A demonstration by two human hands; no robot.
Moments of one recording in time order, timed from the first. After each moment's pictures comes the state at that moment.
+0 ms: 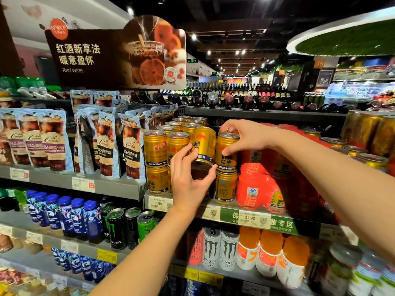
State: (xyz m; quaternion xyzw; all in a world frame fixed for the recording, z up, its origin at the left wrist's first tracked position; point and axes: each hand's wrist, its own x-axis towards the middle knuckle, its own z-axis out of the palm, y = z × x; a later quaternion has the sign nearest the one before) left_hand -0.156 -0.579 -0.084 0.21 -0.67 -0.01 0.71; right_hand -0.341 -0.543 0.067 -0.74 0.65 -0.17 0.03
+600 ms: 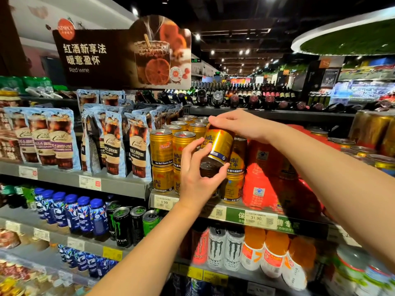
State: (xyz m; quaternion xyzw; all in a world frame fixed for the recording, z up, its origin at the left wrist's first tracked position) left_hand -0.152 -0.570 -0.065 0.14 -0.69 -0.05 0.71; right_hand -0.300 -0.540 0.084 -0.74 0.58 -0.31 0.15
